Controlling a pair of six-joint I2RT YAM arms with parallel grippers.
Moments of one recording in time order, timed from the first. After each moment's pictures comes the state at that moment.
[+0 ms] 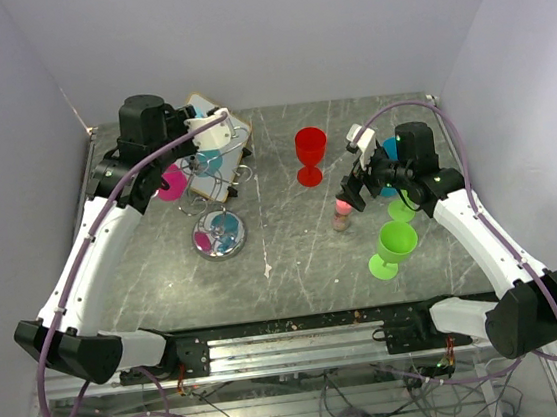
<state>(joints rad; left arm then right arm) -0.39 1.32 1.56 -0.64 -0.08 1.13 0.24 1.19 1.02 -0.42 -0.55 -0.51</state>
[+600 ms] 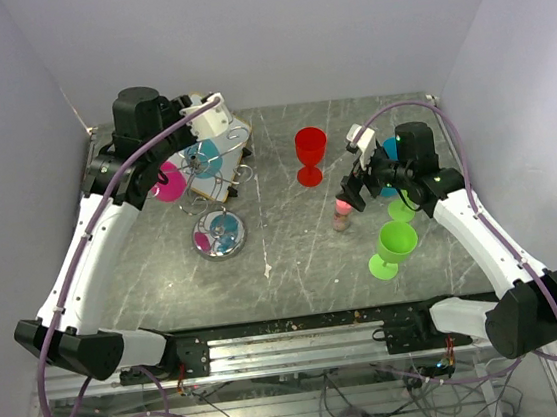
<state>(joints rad) -0.38 1.34 1.62 -0.64 -0.05 1.03 0.24 1.19 1.02 -0.42 -0.55 -0.51</state>
